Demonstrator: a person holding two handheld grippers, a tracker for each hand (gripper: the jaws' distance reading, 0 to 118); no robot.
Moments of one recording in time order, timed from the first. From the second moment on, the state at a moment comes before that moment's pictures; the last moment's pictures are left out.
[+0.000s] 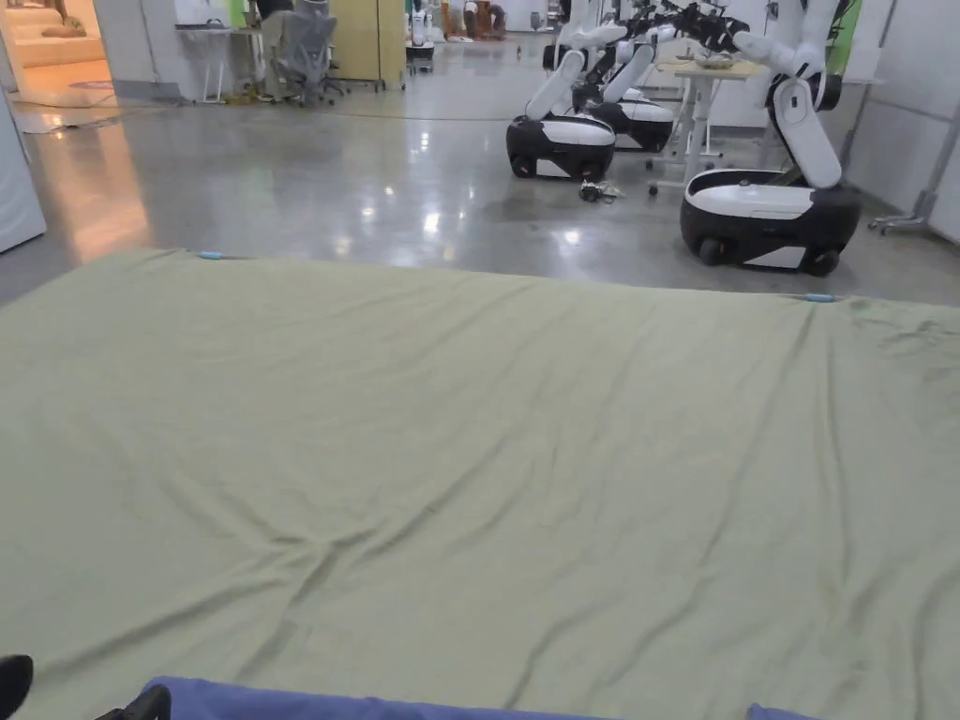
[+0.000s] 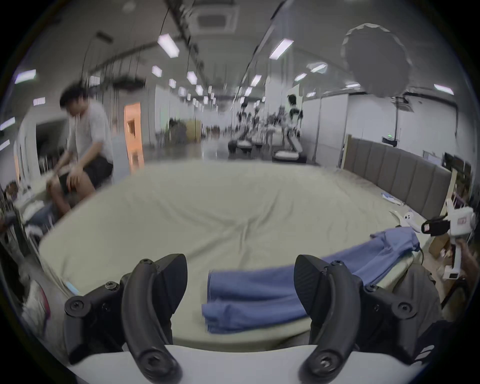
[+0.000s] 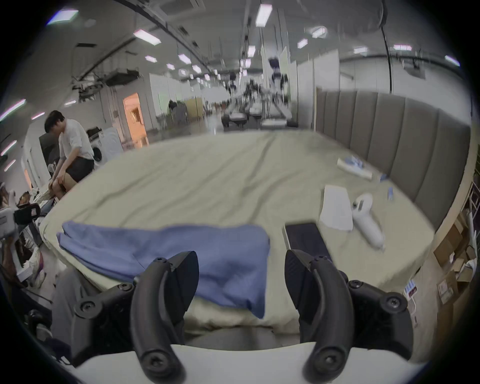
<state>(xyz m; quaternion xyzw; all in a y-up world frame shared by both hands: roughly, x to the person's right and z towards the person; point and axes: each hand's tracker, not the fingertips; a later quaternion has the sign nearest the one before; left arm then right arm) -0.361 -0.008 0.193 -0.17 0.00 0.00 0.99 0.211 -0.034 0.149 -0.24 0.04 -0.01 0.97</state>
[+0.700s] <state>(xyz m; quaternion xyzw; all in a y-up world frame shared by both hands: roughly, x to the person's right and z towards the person) -0.284 0.048 0.235 -0.06 -0.04 0.04 1.00 0.125 0.013 0.176 -0.14 0.12 -0.01 0.98</state>
